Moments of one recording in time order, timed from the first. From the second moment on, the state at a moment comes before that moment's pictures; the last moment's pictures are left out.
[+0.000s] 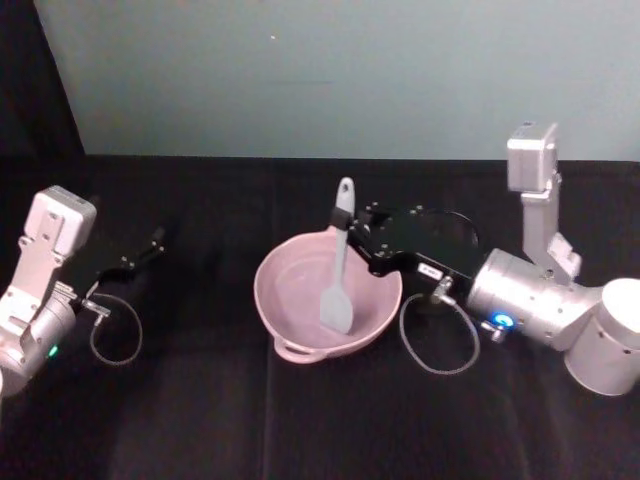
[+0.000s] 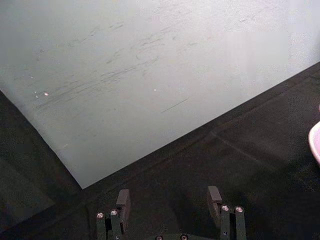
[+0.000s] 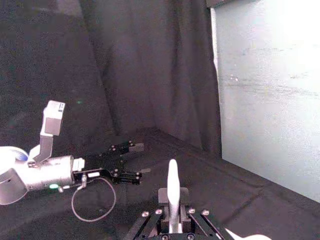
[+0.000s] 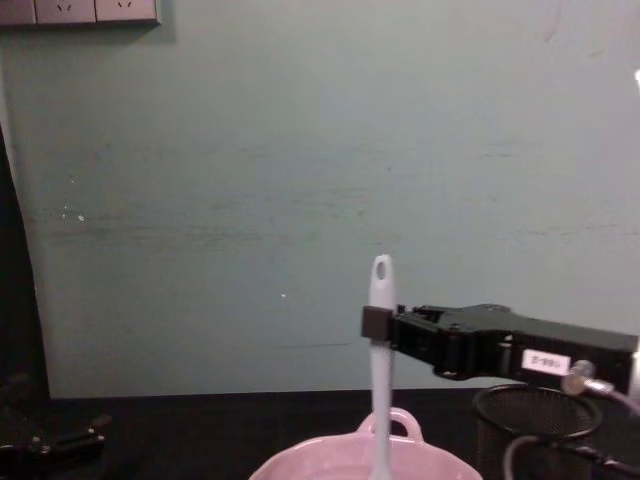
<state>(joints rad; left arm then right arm) -0.20 0.60 0.45 -1.41 -0.25 -0.12 0.03 0.33 0.42 -0.47 -1.47 0.57 0.02 0.62</state>
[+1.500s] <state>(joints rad) -0.20 0.60 0.45 -1.41 -0.25 -0.12 0.03 0.36 0.35 -0.43 -1.41 0.51 -0.01 0.53</state>
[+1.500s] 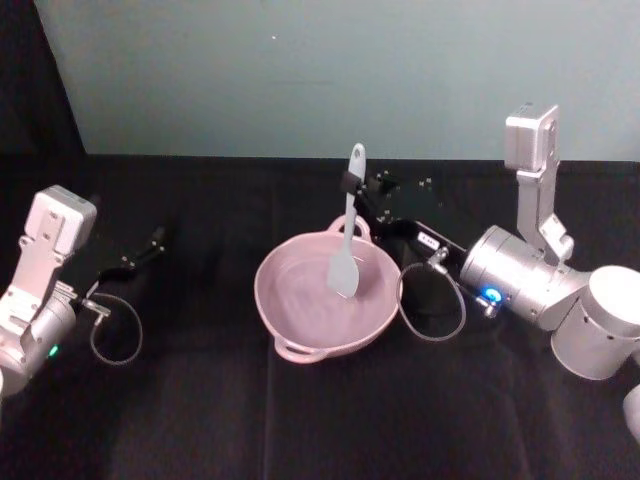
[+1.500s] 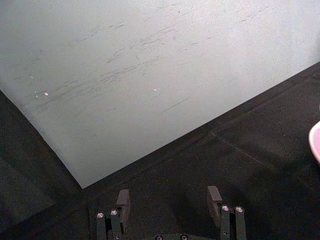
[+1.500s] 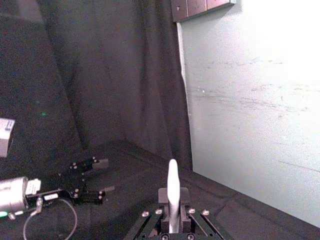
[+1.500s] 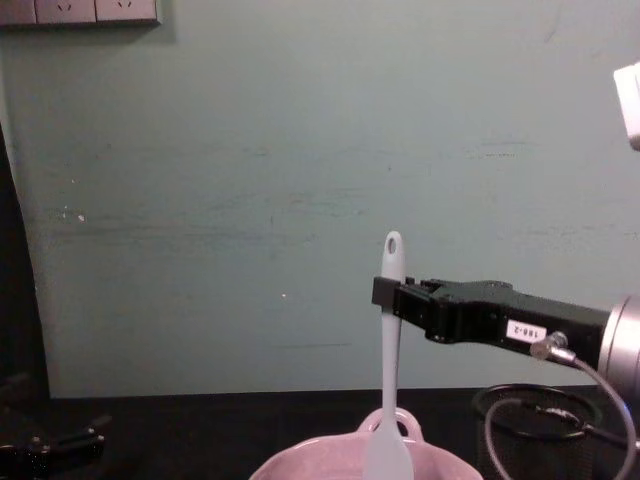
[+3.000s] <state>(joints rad) -0.20 0.60 0.45 -1.41 -0.25 -0.12 0.03 0.41 0.46 -0.26 -1.31 0.91 0.24 0.44</state>
